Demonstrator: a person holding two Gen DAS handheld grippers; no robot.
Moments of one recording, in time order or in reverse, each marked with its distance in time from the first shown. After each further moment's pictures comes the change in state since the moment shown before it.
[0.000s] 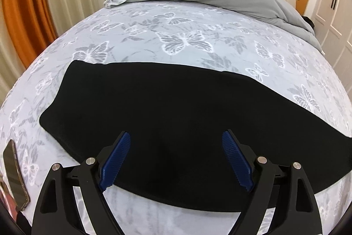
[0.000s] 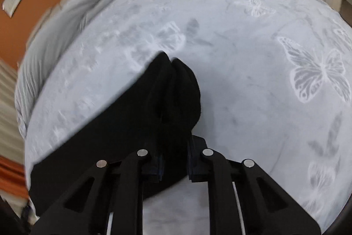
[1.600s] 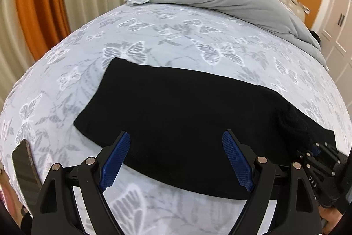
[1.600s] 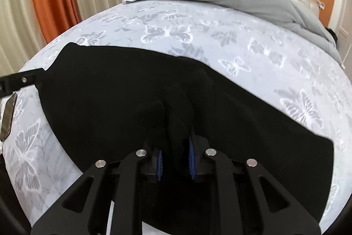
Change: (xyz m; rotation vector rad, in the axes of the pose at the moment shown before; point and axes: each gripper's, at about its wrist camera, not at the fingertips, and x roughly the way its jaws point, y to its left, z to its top) left arm -0.016 0.089 0.008 -0.049 -0.020 -0.001; right arm 0.017 0.426 -0.292 -1.071 0.028 0.317
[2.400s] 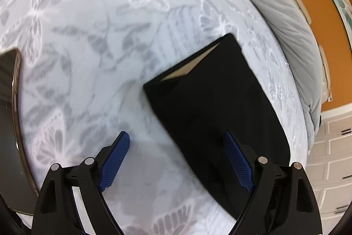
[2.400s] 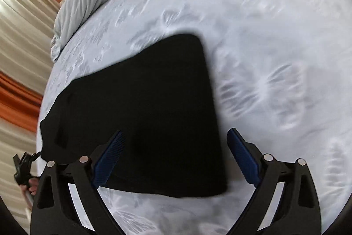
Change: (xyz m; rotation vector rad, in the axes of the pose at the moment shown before) left arm 0.055 0.167 -0.018 -0.661 0.190 -0.117; right arm -0.040 -0.213 -0.112 0.786 0.164 0.036
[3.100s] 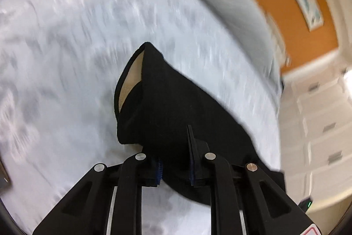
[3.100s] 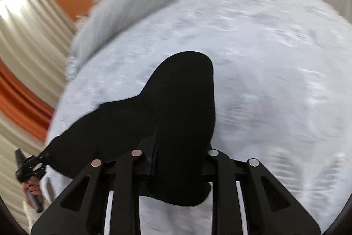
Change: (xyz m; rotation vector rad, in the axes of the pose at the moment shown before) left arm -0.024 -0.063 -0.058 0.239 0.108 -0.261; right arm -0.103 -0.041 -0.007 -0.048 -0.208 0.001
